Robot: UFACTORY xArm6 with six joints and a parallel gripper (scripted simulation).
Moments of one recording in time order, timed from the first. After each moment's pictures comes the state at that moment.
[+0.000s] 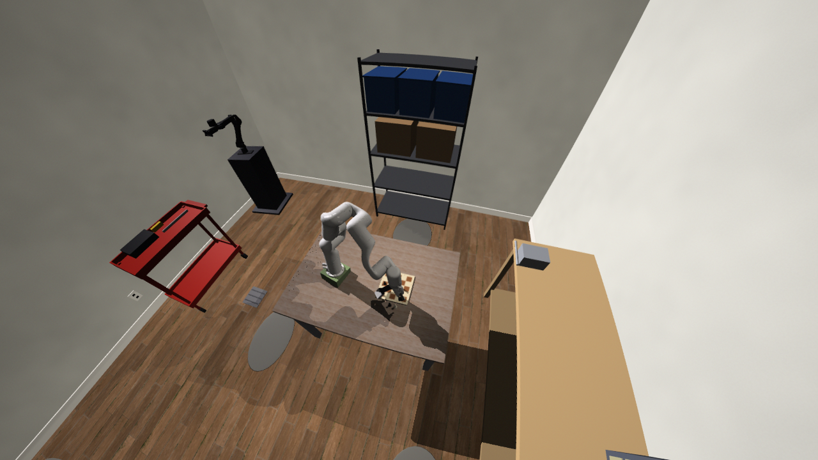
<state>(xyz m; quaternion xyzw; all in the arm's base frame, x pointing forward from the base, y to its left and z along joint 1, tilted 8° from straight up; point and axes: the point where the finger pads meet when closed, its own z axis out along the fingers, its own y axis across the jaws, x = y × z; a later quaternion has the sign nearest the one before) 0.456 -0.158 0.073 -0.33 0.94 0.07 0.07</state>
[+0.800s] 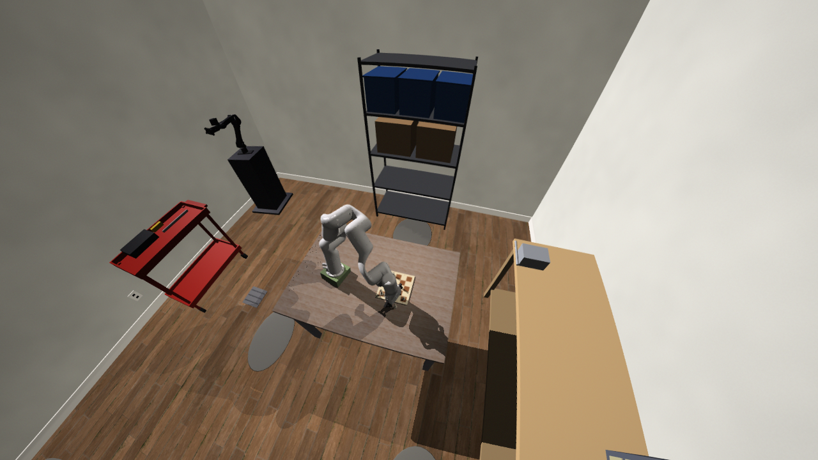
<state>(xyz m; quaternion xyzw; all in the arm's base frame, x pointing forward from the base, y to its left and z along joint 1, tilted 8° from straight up) 0.446 -0.199 0.064 0.23 0.97 0.10 0.04</state>
